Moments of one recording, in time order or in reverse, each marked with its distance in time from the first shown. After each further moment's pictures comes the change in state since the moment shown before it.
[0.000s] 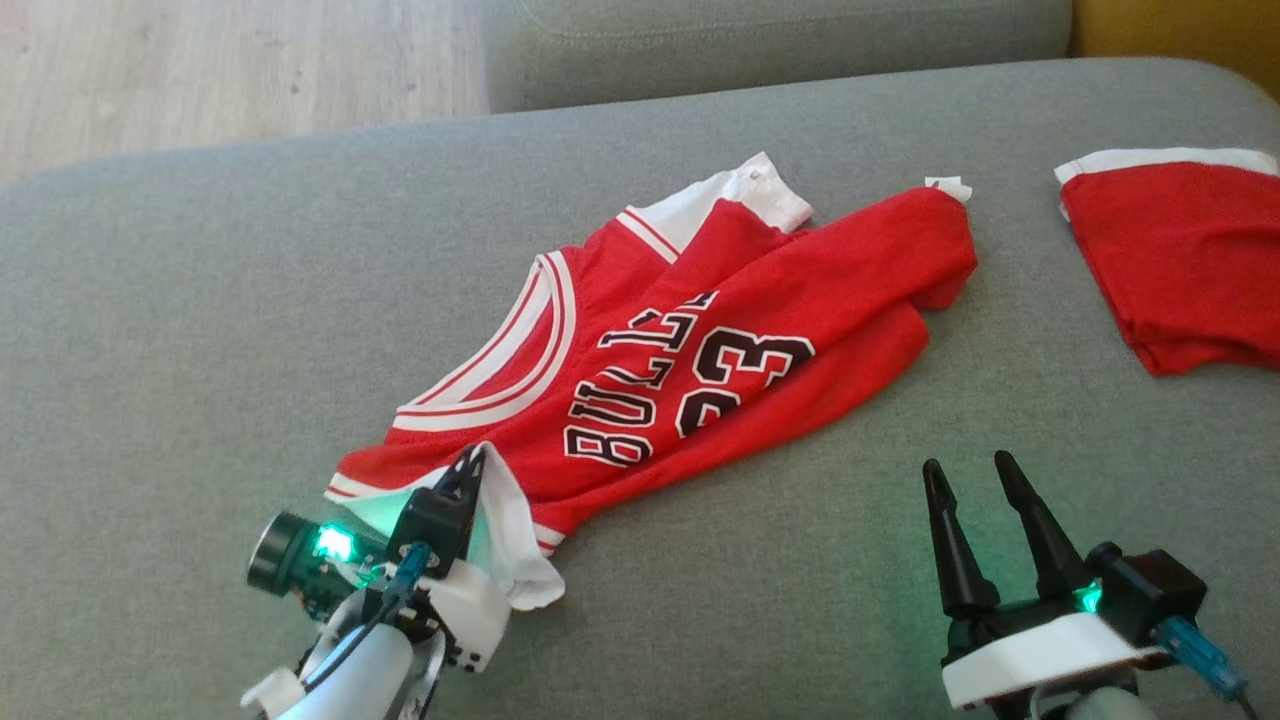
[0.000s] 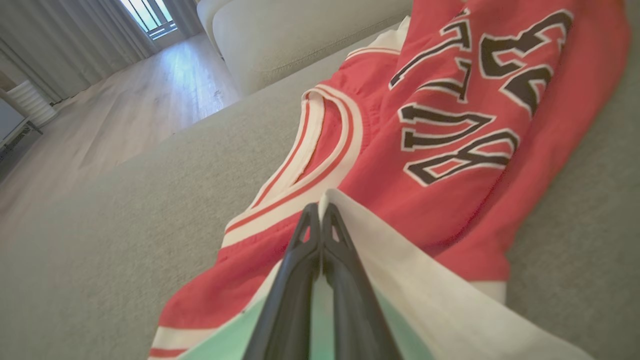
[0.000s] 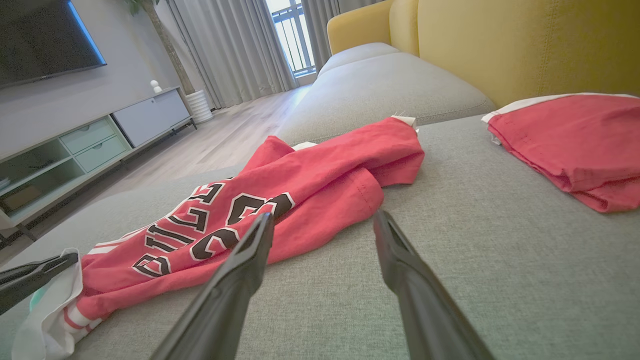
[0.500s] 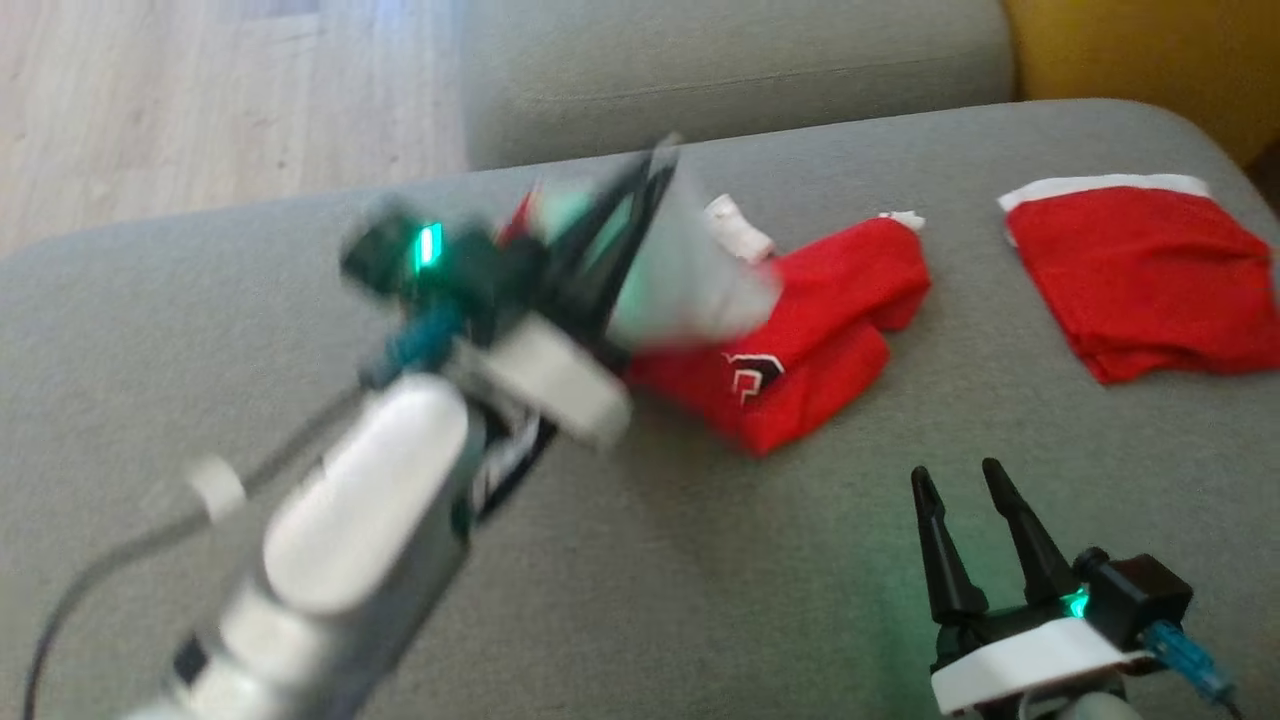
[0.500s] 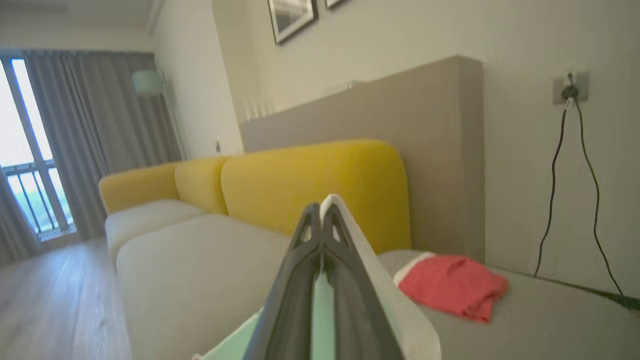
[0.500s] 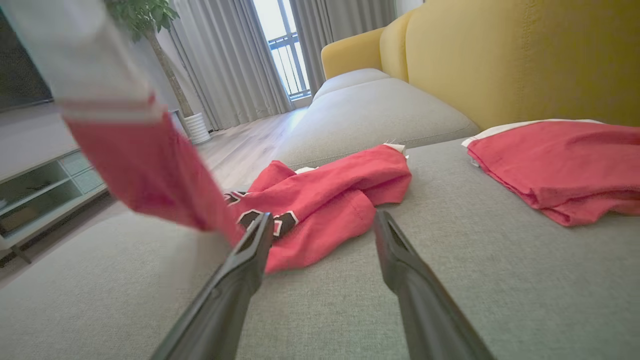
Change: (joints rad) left arm -0.232 -0.053 0.003 -0.447 -0.170 -0.214 0.113; right arm 0.002 0.009 0.008 0.012 0.000 0.000 0.000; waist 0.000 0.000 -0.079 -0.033
